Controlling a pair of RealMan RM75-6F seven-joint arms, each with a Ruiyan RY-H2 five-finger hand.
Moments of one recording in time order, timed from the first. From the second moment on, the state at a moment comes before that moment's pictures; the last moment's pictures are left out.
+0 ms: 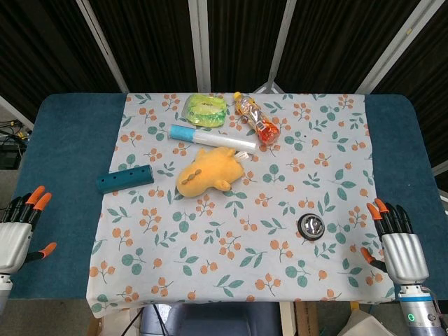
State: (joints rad) left arm -0.11 -1.13 -0.02 -1.61 1.51 1.45 0.10; right arm 0.09 -1.19 0.04 -1.62 -1.55 1.48 -0.15
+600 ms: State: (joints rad) left arm -0.11 -1.13 -0.02 -1.61 1.51 1.46 0.10; right arm 0.09 -1.19 0.02 -1.63 -1.55 1.45 -0.15
